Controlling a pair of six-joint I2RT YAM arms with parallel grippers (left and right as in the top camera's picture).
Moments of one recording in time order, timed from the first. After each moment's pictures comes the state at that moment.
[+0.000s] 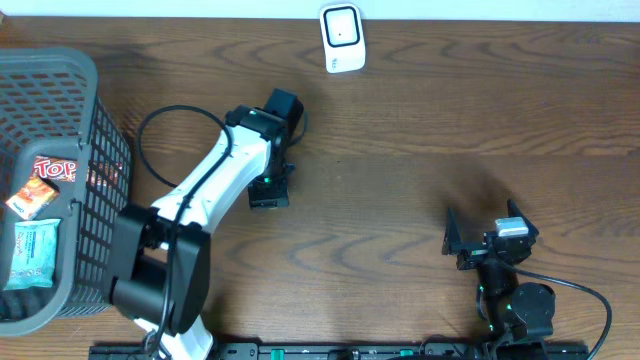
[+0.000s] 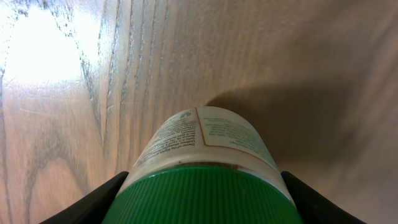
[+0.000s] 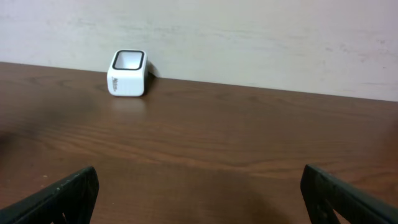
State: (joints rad) left arm -0.40 1.84 1.34 -1.07 -0.06 -2.09; right arm 0.11 0.01 0.01 -0.07 0.00 -0.03
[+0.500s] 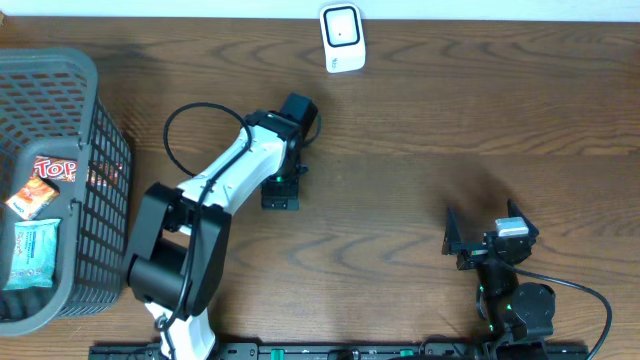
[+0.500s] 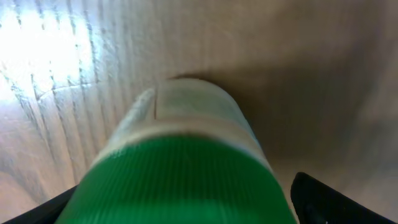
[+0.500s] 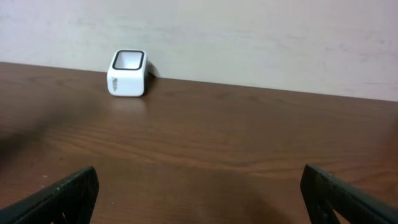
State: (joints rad) left arm -0.43 1.90 1.34 -0.93 -0.03 -1.94; right arm 0.11 0.01 0.01 -0.07 0.00 -0.03
